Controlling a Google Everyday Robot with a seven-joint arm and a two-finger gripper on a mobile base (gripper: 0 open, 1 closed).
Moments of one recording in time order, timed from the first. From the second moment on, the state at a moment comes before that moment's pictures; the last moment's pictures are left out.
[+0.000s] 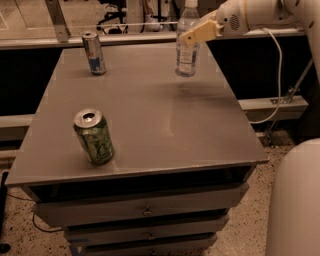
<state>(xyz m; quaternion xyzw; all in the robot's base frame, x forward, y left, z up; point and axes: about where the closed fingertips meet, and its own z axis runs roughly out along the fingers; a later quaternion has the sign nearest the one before) 0.742 -0.104 0.977 -0.45 0.71 0.27 0.46</state>
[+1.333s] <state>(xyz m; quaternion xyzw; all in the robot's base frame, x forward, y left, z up) 0.642 0.014 0.961 -0.49 0.65 0.36 0.45</state>
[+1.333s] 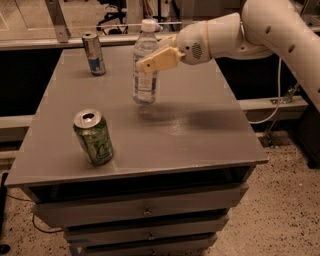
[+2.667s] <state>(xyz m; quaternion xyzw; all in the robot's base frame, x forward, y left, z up) 0.561 0.059 0.951 -0.57 0.60 0.36 0.43</state>
